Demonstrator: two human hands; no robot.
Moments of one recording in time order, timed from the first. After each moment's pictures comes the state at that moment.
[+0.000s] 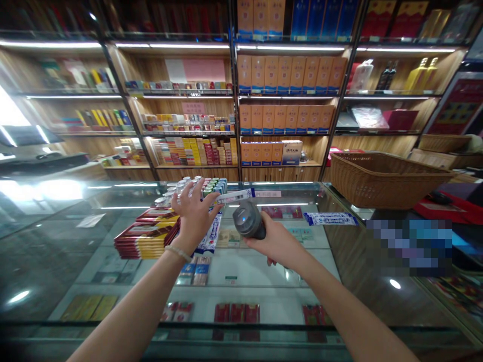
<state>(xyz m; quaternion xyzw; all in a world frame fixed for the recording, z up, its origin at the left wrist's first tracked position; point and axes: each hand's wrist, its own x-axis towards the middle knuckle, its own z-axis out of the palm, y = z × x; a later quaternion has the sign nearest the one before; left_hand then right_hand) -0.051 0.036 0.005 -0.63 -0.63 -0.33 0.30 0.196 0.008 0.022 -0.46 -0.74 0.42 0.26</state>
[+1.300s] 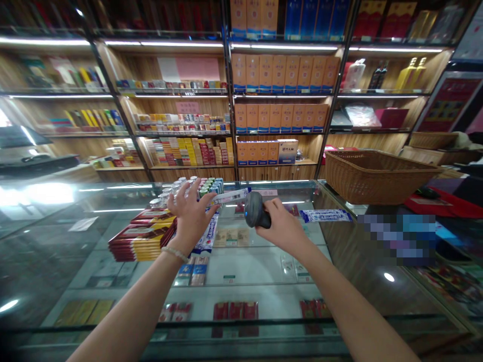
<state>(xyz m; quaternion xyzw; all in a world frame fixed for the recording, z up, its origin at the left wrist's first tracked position) -0.051 0.037 0.005 -0.64 -0.63 -0.34 0.29 0.215 0.041 0.012 -0.49 -0.81 0.09 0.29</state>
